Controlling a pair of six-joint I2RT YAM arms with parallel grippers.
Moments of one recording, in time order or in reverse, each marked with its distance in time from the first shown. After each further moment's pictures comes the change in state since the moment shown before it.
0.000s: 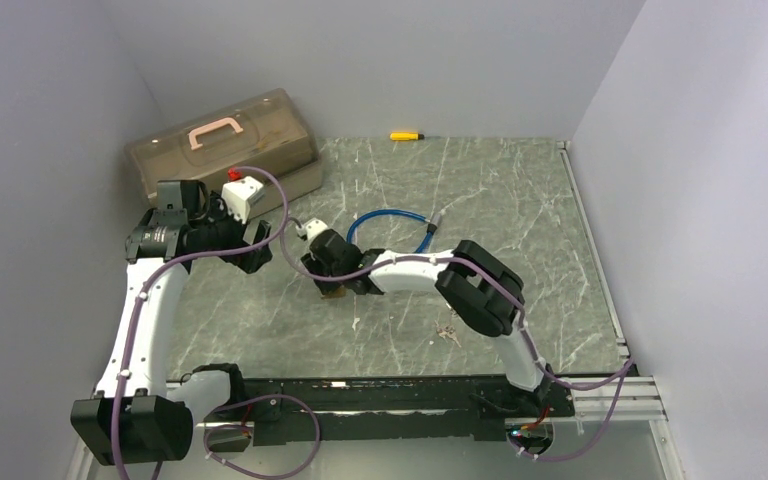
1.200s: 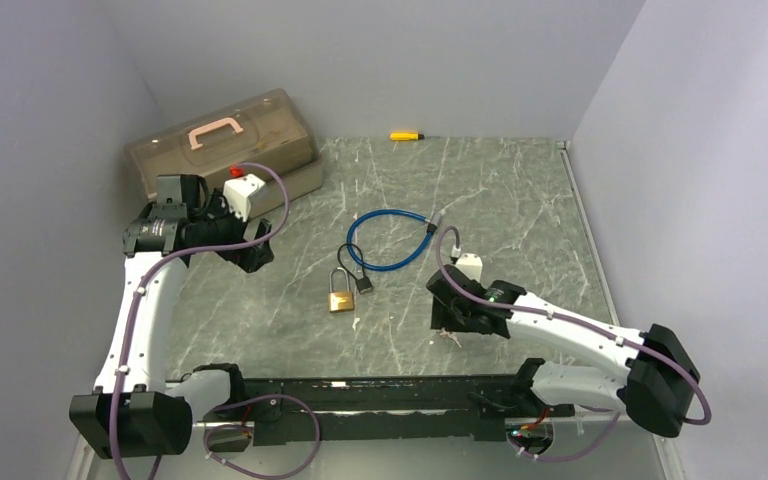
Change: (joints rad) left arm -0.009 0.027 0.063 -0.069 0.031 0.015; right arm -0.109 -1.011 -0.747 -0.650 0.227 0.645
